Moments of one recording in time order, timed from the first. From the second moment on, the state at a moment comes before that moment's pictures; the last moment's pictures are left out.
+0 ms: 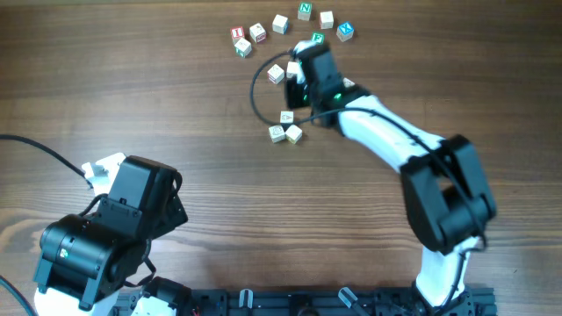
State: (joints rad) left arm -0.37 0.93 1.27 -1.61 -0.43 -0.74; right arm 0.48 2.01 1.42 -0.21 -0.01 0.28
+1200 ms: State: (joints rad) left arm -0.37 0.93 1.27 -1.61 -0.43 -0.74; right arm 0.41 1.00 1.62 -1.28 0.24 0.36
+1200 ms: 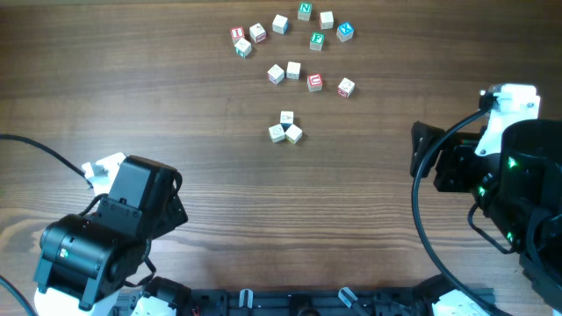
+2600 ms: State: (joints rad) left arm -0.37 0.93 1.26 -1.61 -0.43 -0.74; right arm 0.22 0.17 0.43 -0.52 0.18 0.79
